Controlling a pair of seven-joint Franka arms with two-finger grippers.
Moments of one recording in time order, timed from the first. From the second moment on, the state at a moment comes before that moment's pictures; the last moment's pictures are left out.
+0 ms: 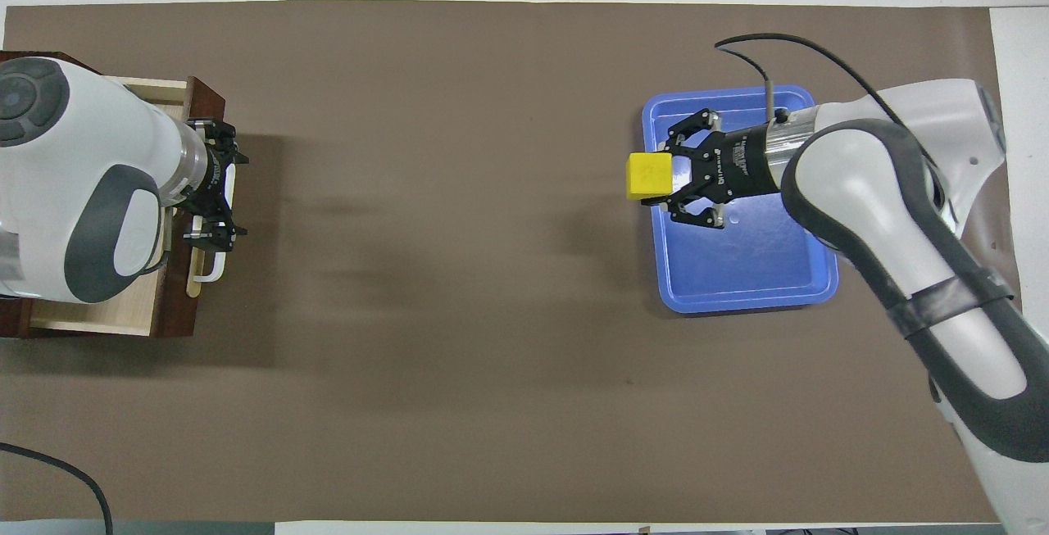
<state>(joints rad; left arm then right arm) -0.03 0.12 -0.08 -1.91 0.06 2.05 -1.56 -0.02 0.29 0.03 -1.90 0.83 2.10 1.14</state>
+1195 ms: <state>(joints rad) 0.21 0.11 -0.11 -1.90 0.13 2.06 -1.16 -0.01 0.51 0.04 -1.75 0.82 2.15 1.11</state>
